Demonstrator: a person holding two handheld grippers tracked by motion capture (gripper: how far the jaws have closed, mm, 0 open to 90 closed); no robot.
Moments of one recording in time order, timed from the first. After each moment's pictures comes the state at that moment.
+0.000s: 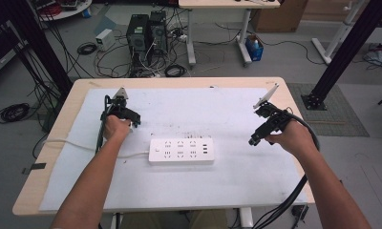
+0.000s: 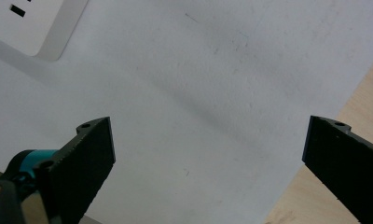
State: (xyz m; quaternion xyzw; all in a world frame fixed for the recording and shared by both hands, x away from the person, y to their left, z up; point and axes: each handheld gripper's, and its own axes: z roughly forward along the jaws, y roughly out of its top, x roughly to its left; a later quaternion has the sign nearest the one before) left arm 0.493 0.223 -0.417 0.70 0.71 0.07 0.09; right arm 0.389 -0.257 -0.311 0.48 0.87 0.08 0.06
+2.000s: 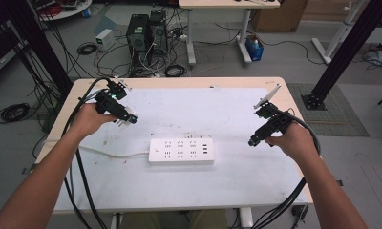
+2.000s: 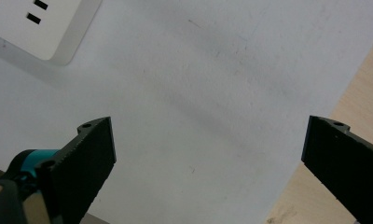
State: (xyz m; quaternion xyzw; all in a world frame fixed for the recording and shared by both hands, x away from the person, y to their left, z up) left arm 0.427 0.213 -0.298 0.90 0.36 0.07 0.23; right arm 0.374 -0.252 -0.300 0.48 0.87 0.10 0.08
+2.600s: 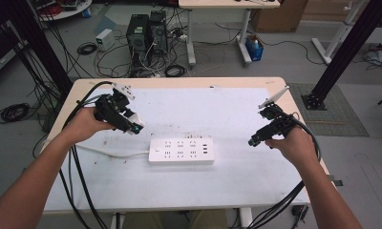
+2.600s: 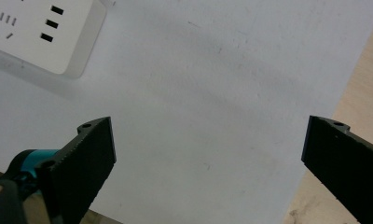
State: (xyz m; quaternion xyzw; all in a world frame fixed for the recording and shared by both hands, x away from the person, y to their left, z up) left arm 0.391 0.195 -0.281 0.93 0.23 0.04 0.28; right arm 0.362 -0.256 -0.297 0.53 0.84 0.12 0.08
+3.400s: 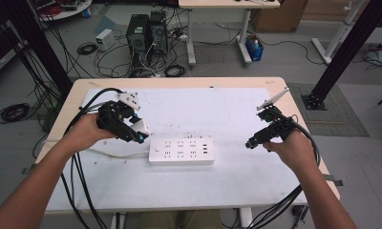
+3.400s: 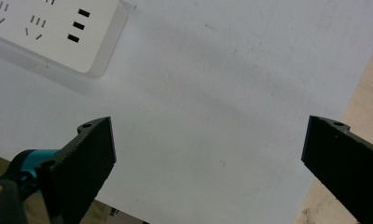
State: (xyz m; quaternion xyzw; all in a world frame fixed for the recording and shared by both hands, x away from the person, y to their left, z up) left arm 0.359 0.174 -0.269 0.94 0.16 0.06 0.28; right arm 0.346 -0.246 -0.289 0.52 0.84 0.14 0.08
